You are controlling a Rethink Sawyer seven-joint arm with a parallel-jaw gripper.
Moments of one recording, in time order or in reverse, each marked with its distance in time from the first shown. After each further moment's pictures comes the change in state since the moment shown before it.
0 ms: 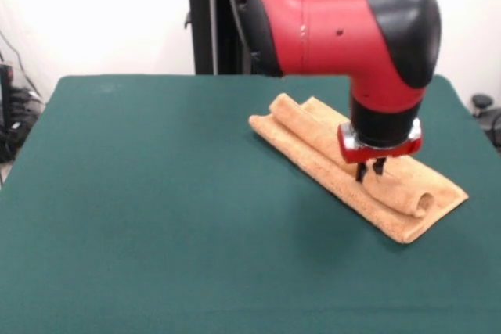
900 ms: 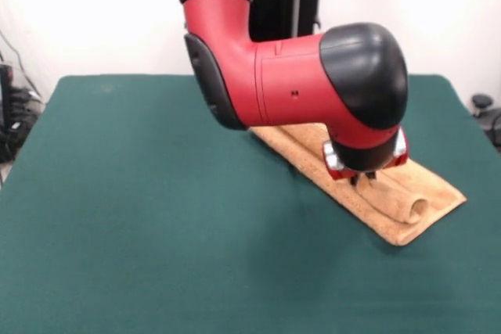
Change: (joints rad) arm -0.129 0.093 0.145 -0.177 -0.085 0.298 0.000
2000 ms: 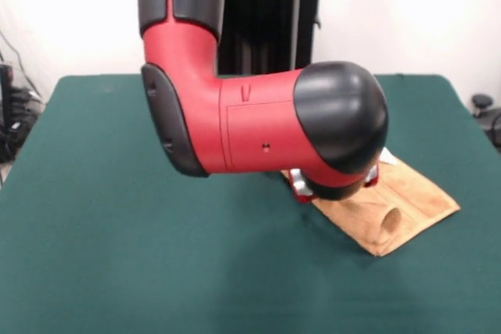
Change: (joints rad) arm -0.042 0.121 0.086 -0.368 -0.205 0.393 0.000
